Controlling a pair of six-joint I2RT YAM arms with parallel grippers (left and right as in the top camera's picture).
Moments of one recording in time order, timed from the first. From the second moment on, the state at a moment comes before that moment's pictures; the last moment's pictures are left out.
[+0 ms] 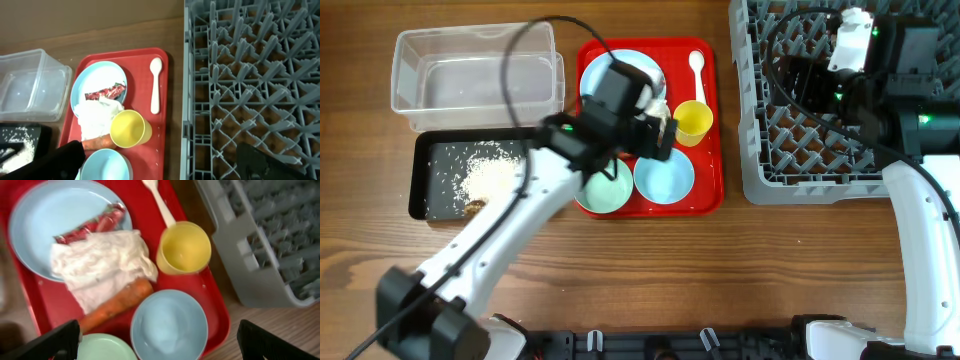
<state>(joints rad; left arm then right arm) -0.55 1.57 1.37 -0.67 0.07 -0.25 0.00 1.41 1.50 -0.85 -0.25 0.13</state>
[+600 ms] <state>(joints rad) -0.30 2.07 1.80 -0.67 0.13 0.09 0.00 1.41 1.54 -0.91 -0.27 0.15</state>
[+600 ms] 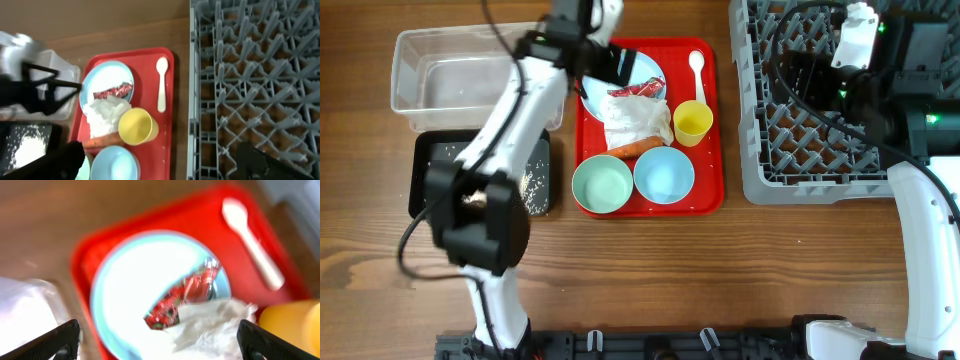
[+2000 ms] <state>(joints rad) -0.37 2.23 1.80 -0.76 0.28 0.14 0.00 1.41 1.54 -0.95 -0.27 0.14</state>
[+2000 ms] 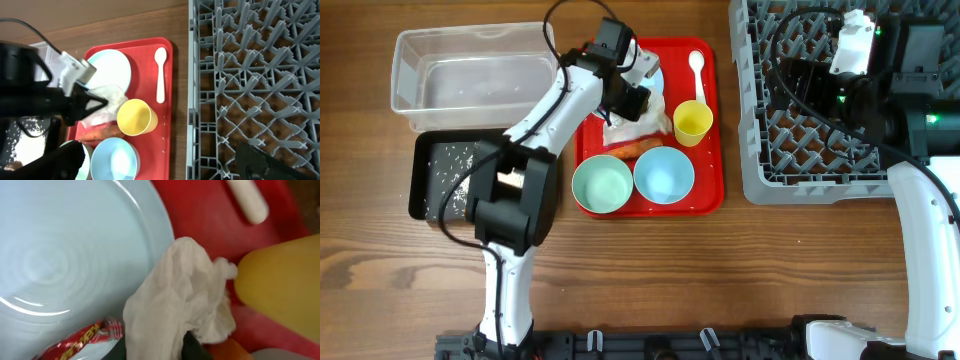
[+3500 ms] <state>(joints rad) 0.08 1.90 1.80 -0.72 0.16 -0.18 0.00 1.41 1.54 -0.94 -0.27 0.14</state>
